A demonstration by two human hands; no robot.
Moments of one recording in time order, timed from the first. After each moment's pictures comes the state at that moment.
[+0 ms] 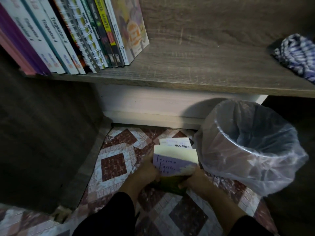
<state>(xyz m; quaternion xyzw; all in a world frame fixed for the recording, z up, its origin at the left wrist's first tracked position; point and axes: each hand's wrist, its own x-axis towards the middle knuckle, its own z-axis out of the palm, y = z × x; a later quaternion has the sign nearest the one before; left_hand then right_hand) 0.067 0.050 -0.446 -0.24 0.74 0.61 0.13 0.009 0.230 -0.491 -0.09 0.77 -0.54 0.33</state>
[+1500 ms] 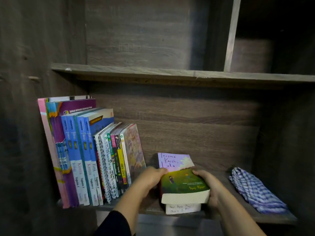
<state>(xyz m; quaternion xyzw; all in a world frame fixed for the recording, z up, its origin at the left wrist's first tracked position) -0.020 0.030 -0.132 -0.21 0.78 0.58 -0.05 -0.092 0.208 -0.155 0.01 0.61 -0.76 0.24</state>
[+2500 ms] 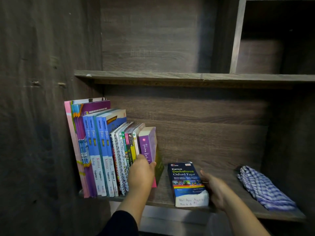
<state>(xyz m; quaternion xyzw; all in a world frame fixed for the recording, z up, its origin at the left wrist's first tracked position) 0.015 0.004 -0.132 -0.29 0.86 0.27 -0.32 -0.069 0.200 -0.158 0.02 0.64 -0.73 0.23</state>
